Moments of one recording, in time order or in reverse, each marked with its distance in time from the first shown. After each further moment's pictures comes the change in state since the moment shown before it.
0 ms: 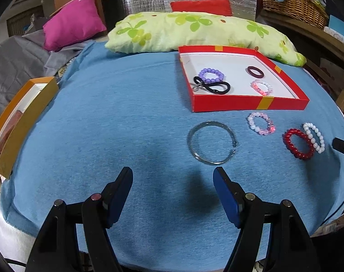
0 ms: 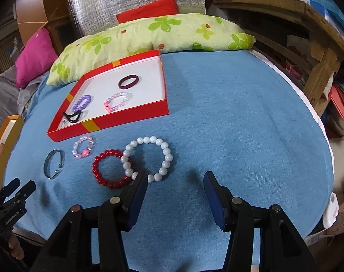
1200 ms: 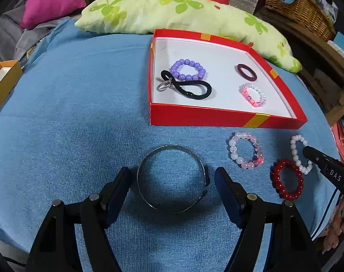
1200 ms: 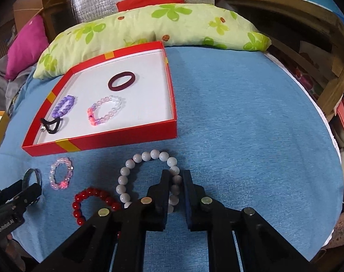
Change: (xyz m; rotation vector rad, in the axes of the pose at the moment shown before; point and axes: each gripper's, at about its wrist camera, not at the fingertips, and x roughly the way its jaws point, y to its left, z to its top) left arm 0.059 -0.027 0.038 -0.092 0.101 -0.172; right arm 0.062 0.020 0.045 -0.049 0.040 -0.032
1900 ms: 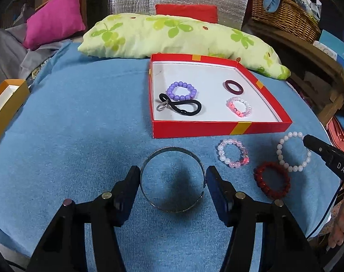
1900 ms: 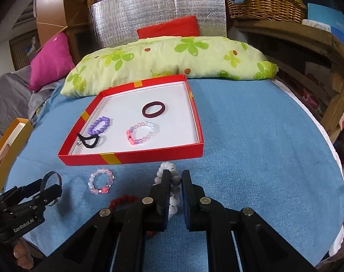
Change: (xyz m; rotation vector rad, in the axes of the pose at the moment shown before) left arm -0.035 -0.004 -0.008 0.068 -0.126 0.011; right arm -0.053 0.017 -0.010 -0.026 -0.178 0.096
